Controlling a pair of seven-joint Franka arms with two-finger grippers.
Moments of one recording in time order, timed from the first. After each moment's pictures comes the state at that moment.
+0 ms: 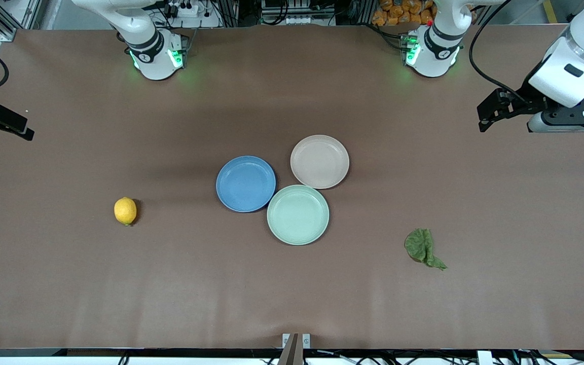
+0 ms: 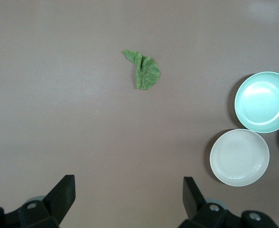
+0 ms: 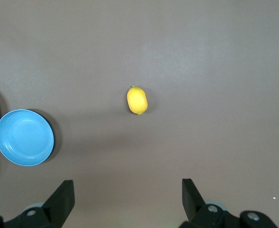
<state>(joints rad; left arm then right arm) -0.08 0.00 -0.15 -1.52 0.02 1.57 -0.21 0.06 0.05 -0.14 -1.45 0.03 1.47 0.01</state>
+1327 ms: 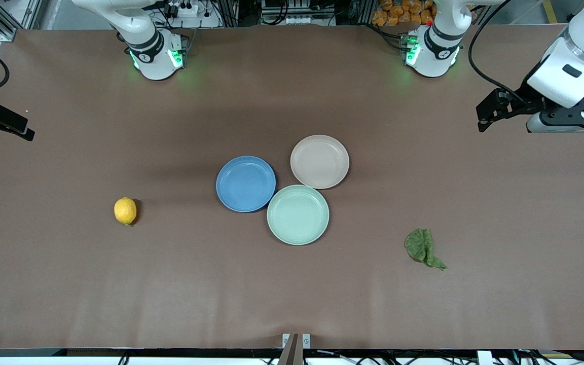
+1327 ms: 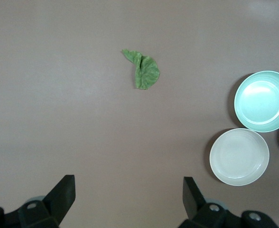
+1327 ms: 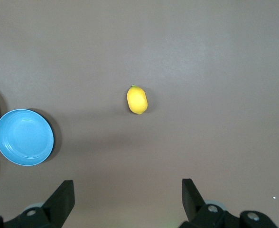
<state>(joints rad) -0.08 0.00 -0.15 -1.52 0.02 1.57 -0.21 0.06 0.05 -0.14 -1.45 0.03 1.47 0.01</state>
